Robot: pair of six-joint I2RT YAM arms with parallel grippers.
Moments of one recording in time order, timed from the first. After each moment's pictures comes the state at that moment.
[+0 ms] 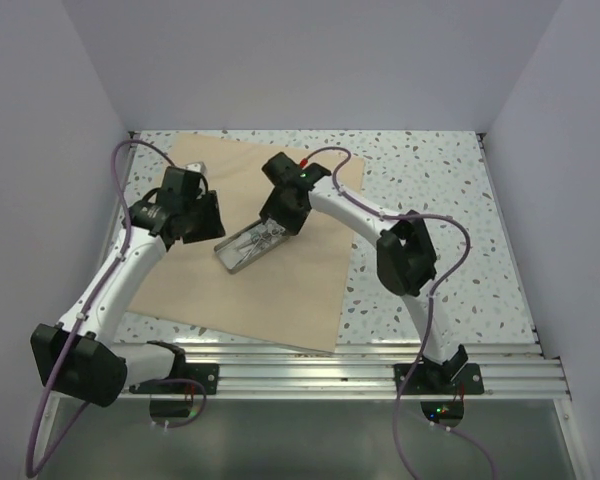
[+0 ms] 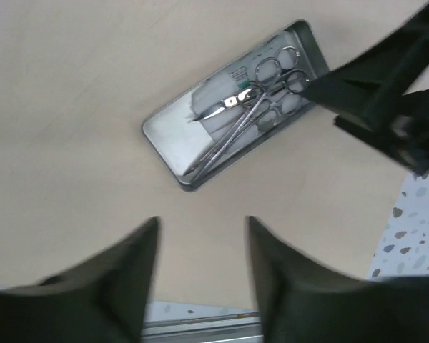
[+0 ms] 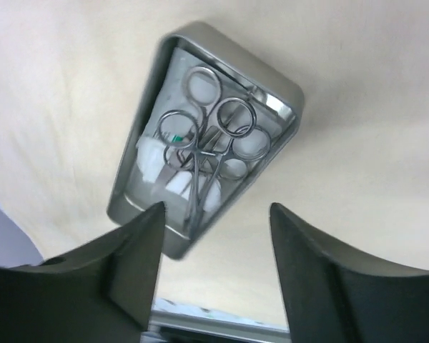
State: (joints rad) left arm -0.31 1.24 1.17 -0.85 -0.05 -0.43; right arm 0.77 2.29 2.08 -0.95 0.09 1.29
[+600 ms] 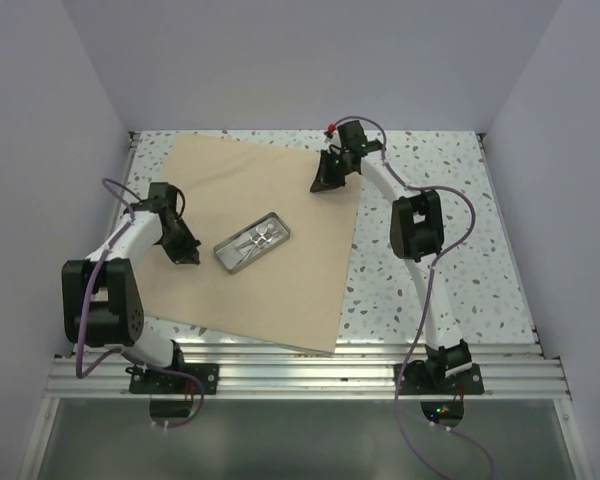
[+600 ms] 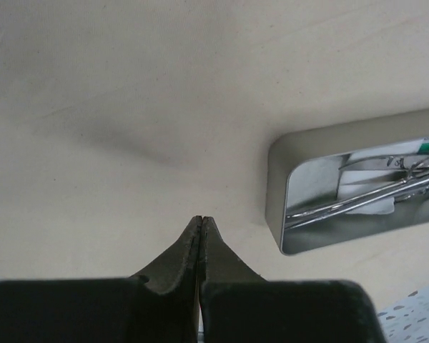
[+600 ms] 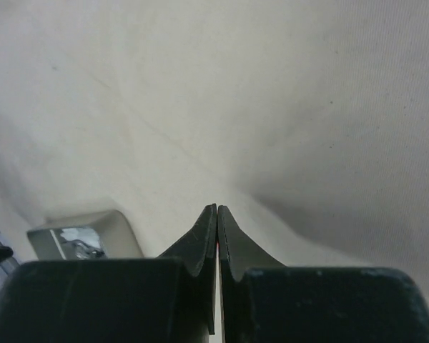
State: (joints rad) left arm 0.04 1.51 1.00 -0.78 0.07 -0.57; right arm 0.33 2.56 2.34 -0.69 -0.46 0.42
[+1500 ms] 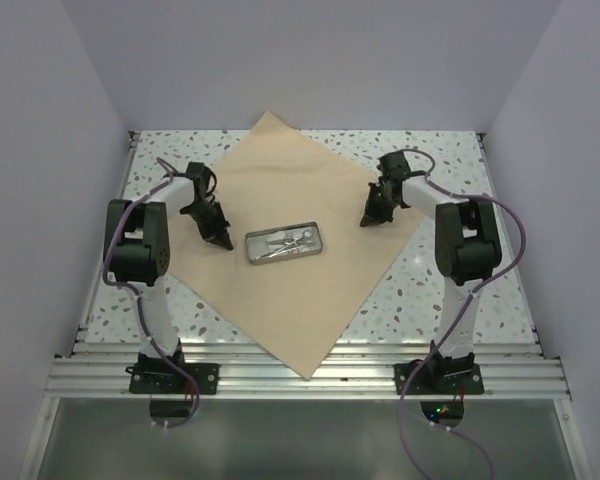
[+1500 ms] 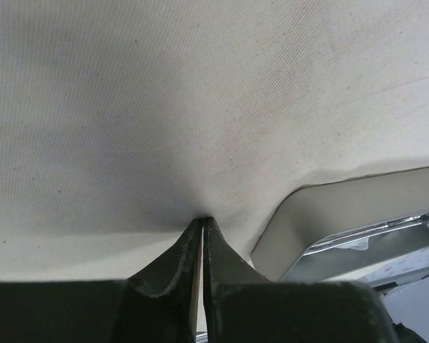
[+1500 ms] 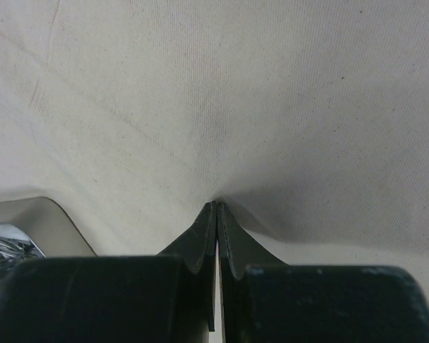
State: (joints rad) left arm -0.07 2.02 1.38 -0.83 0.27 -0.51; right arm 0.21 2.10 1.49 -0.55 -0.19 0.44
